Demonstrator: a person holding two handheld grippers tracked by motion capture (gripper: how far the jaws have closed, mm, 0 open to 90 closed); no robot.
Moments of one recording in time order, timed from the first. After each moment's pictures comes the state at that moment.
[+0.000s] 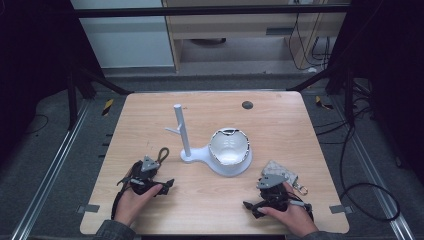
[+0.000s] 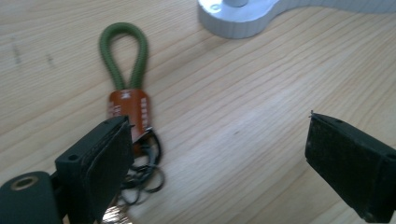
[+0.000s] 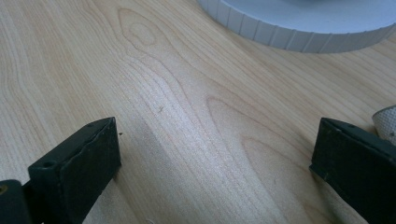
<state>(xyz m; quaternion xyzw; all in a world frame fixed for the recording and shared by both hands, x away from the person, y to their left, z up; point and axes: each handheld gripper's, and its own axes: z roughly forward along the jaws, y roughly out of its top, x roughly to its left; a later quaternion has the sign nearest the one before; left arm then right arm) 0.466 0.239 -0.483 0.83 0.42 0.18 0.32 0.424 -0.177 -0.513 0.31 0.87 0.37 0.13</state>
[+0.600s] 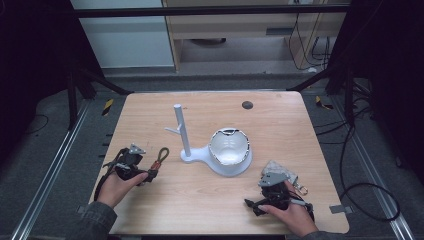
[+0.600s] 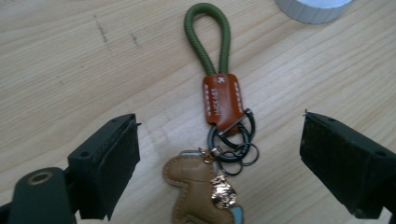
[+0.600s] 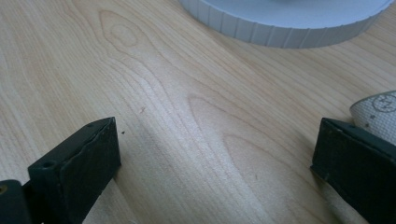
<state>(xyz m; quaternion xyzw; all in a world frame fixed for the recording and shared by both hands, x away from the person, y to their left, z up) 0.499 0.277 -0.457 0.84 0.45 0.16 0.25 0.428 -0.181 -0.513 0.33 0.86 0.36 0.14</state>
